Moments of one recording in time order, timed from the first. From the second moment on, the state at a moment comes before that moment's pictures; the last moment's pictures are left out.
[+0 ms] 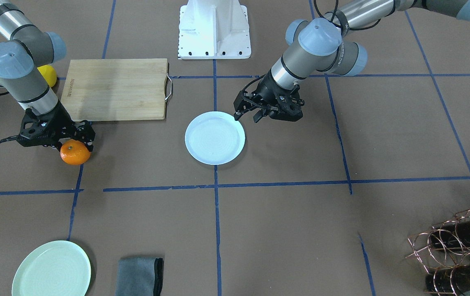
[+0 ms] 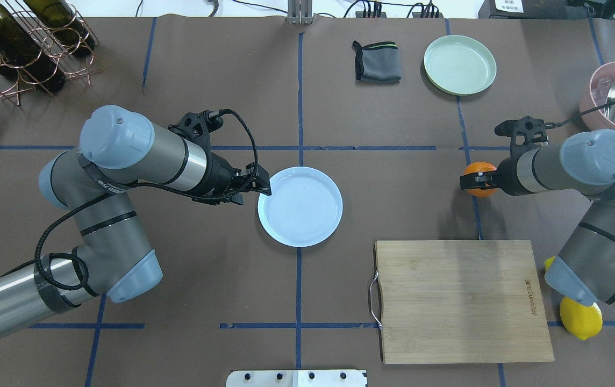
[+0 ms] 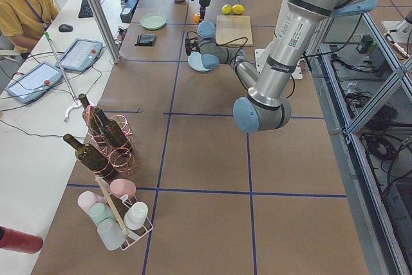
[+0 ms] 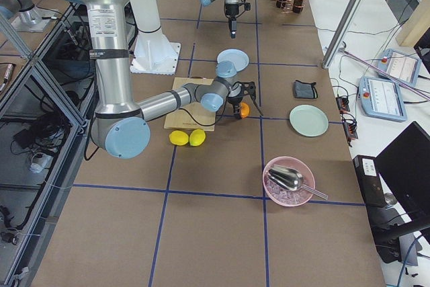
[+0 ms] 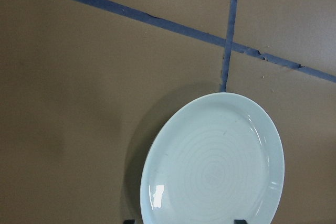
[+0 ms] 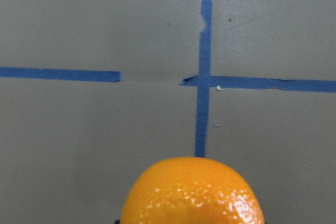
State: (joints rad) left arm -0.60 -2.09 -1.69 -2.19 -2.04 -1.50; right arm 0.74 -1.45 1.74 -0.98 1.88 1.05
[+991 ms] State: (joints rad) left arm -0.70 -2.04 -1.84 -2.19 -2.05 -1.50; right arm 0.42 -0.88 1.58 -1.27 1.61 1.46
